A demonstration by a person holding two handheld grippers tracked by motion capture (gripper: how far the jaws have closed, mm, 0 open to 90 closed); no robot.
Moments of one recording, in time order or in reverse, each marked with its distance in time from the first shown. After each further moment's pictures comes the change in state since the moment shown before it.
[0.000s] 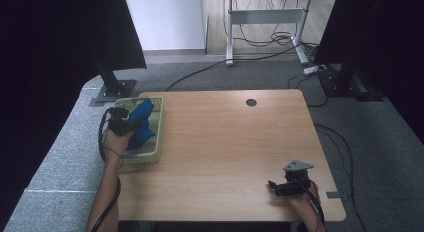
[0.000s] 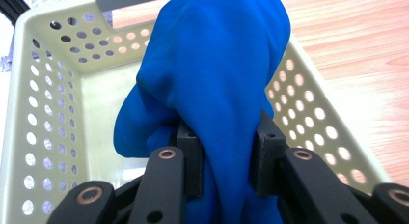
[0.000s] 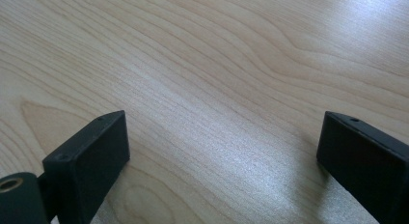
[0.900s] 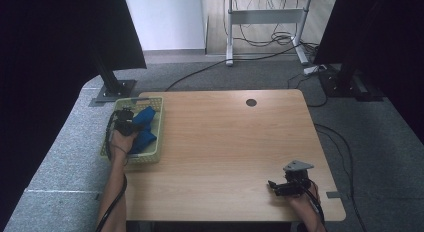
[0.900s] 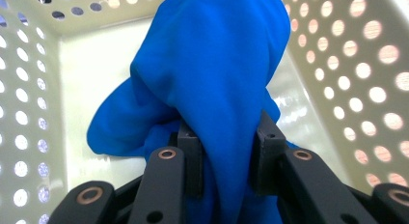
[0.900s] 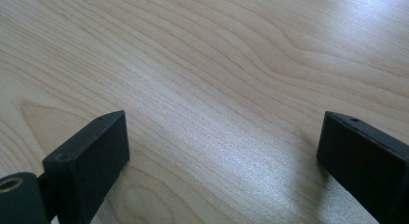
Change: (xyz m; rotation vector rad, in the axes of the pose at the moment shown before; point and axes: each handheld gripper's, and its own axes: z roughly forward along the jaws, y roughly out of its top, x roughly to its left) left arm 0.014 -0.008 0.053 0.121 0.025 -0.031; right arm 0.000 0.000 0.000 0.000 0.000 0.002
